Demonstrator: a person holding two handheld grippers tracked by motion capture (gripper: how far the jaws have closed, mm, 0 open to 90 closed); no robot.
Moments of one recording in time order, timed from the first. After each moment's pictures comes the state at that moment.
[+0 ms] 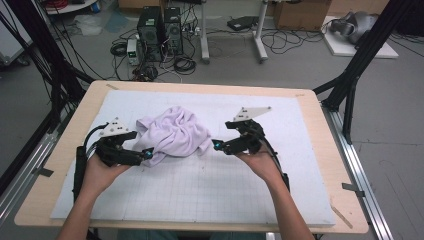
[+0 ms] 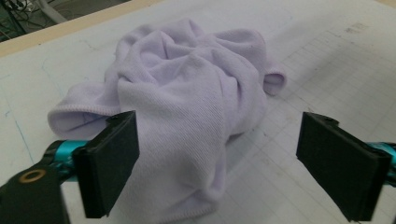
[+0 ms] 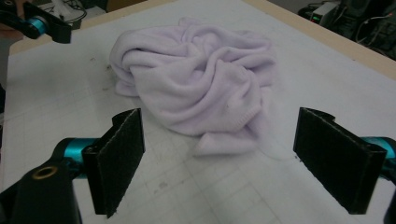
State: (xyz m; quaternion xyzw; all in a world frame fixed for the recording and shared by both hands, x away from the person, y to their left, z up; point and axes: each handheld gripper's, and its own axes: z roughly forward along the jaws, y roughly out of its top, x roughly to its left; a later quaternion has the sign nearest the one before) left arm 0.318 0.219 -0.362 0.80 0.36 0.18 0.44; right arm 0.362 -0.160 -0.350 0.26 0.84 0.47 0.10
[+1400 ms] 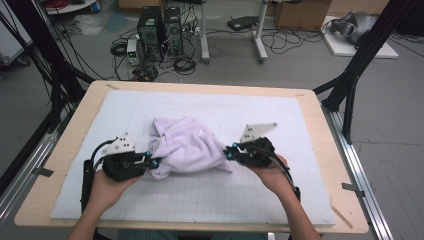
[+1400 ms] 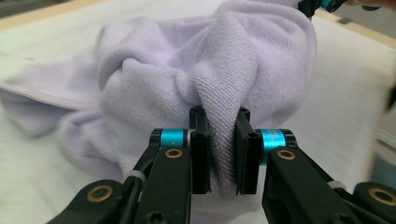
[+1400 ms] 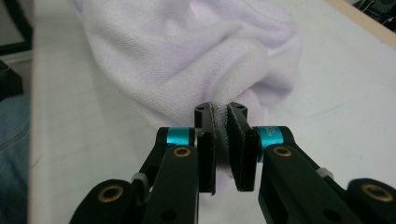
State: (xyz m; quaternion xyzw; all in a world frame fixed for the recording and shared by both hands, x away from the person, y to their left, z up) left arm 0.274 0.196 -0.366 0.81 0.31 0.12 0.49; right arm 0.319 -0.184 -0.355 0.19 0.88 0.43 0.11
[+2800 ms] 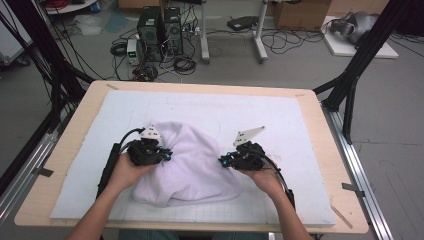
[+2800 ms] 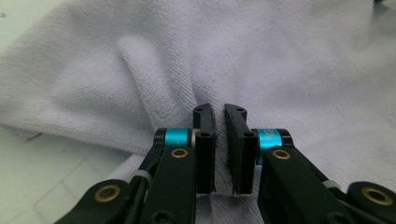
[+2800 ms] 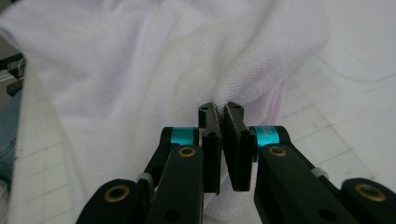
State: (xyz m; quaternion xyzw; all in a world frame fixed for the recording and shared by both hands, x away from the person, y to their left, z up) left arm 0.339 0.164 -0.400 0.86 0.32 0.10 0.37; right arm 0.343 -0.175 -0.406 0.21 0.88 0.42 0.02
